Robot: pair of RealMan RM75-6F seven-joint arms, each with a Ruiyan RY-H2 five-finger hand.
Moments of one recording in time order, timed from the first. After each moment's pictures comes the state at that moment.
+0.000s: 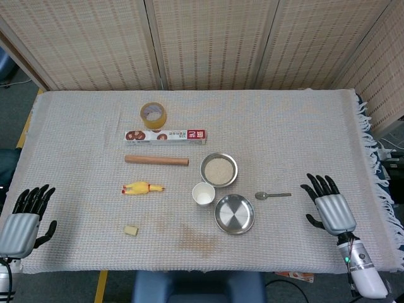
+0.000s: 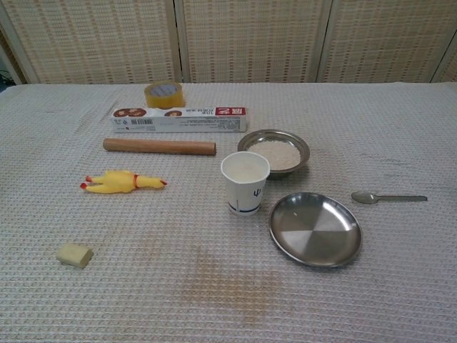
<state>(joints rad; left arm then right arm) -0.12 -1.15 -0.02 -1.59 1.53 1.46 0.11 0.24 -1.26 0.07 -1.55 -1.45 1.21 -0.25</state>
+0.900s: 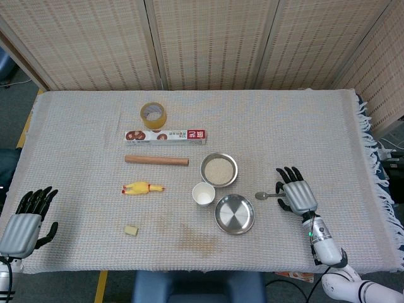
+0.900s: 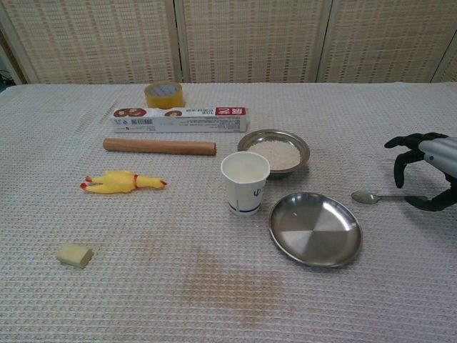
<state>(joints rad) -0.13 -1.14 -0.01 -1.60 1.51 1.42 0.08 0.42 -1.57 0.11 -1.18 -1.38 1.05 -0.17</state>
